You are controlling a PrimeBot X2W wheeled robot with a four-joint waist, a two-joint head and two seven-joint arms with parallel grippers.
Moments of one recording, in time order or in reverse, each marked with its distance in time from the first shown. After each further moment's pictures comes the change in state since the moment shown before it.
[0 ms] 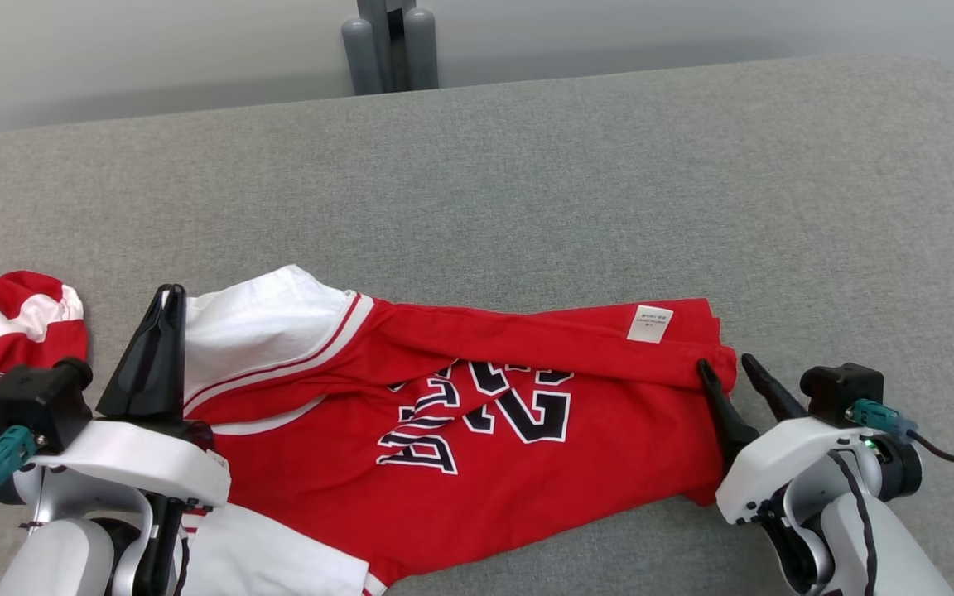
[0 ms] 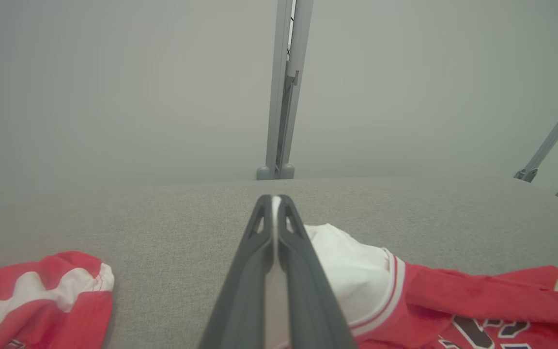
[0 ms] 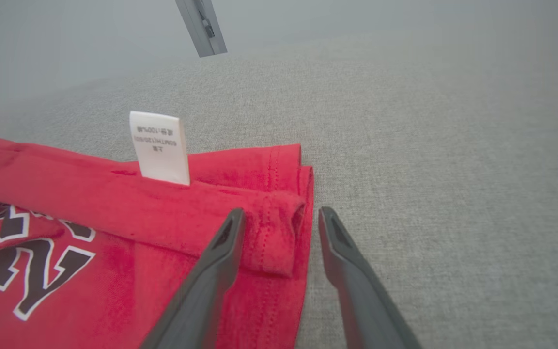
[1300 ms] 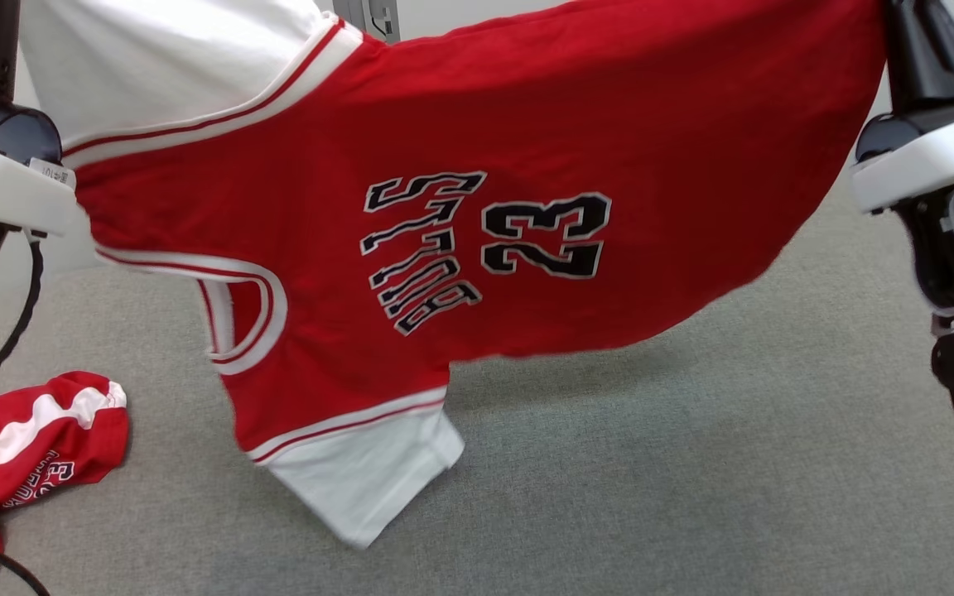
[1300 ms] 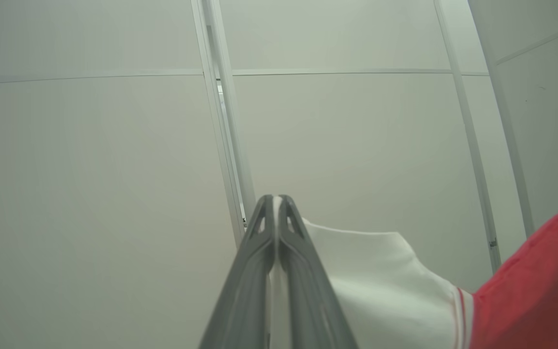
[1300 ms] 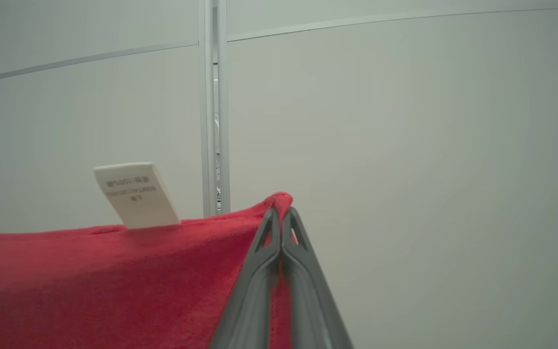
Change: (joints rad) left arm -0.541 0.149 0.038 -0.019 -0.101 -0.165 0.142; right arm -0.450 -0.180 0.005 -0.223 0.156 0.000 -0.008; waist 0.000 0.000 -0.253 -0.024
